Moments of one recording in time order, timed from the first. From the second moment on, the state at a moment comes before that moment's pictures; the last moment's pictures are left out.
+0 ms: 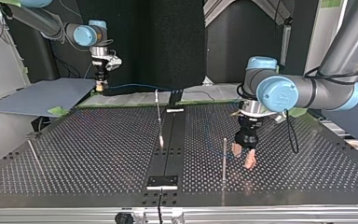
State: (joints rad) left arm -0.12 -1.77 -1.62 -2.90 -1.59 -2.04; right arm 1.81 -0.70 1.89 -1.17 1.52 1.77
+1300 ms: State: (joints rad) left arm -0.11 -1.77 -1.67 -2.86 -1.62 -2.33; right arm 1.83 -0.70 1.83 -1.05 1.52 1.78
